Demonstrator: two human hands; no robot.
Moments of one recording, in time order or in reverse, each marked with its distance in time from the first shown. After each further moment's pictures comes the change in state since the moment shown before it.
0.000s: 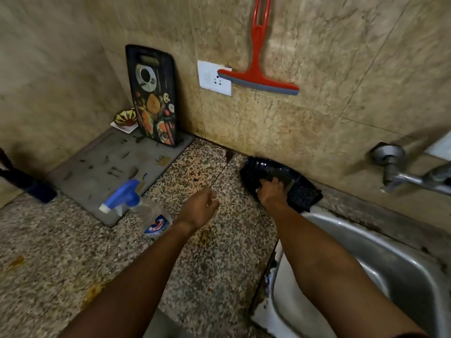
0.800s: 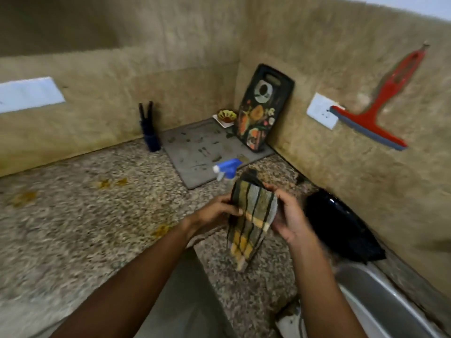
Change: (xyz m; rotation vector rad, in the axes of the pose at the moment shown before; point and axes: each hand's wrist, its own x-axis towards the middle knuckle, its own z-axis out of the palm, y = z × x) left_hand -0.130 -0.024 -0.066 -1.131 -0.098 -0.262; right_hand -0.202 -0.115 -0.052 1.538 -0.737 -0.212
